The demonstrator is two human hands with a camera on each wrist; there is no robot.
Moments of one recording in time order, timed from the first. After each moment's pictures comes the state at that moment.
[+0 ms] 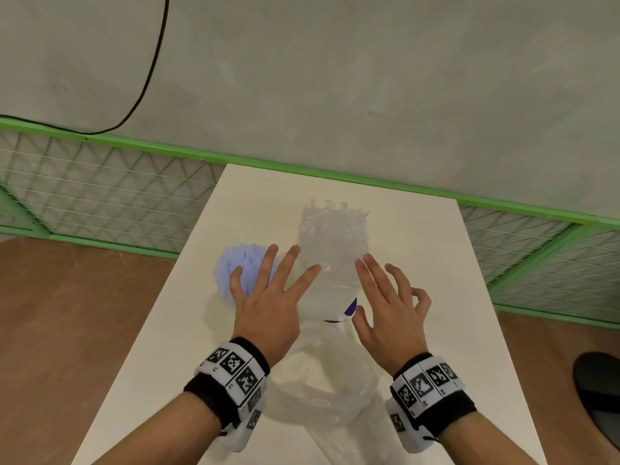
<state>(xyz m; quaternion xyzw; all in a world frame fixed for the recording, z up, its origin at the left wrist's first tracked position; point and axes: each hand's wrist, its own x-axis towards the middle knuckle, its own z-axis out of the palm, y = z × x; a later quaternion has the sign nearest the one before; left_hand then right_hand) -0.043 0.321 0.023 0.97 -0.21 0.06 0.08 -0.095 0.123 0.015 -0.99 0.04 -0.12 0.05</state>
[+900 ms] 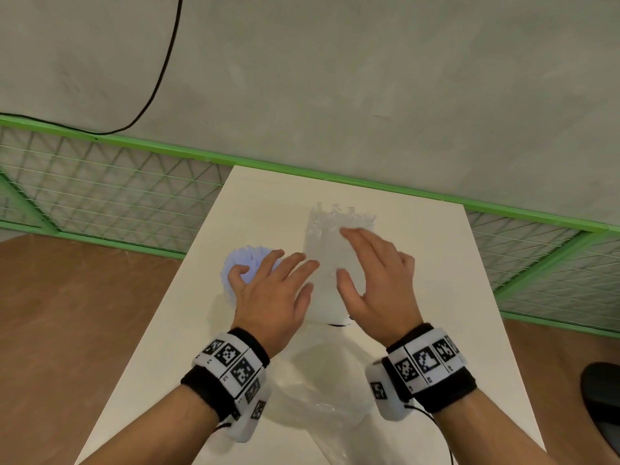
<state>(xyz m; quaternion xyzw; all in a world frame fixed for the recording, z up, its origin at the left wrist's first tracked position) -0.032 0.328 0.039 0.95 -0.20 0.17 0.17 -0.061 0.151 0.073 -0.95 -0.04 -0.23 0.21</state>
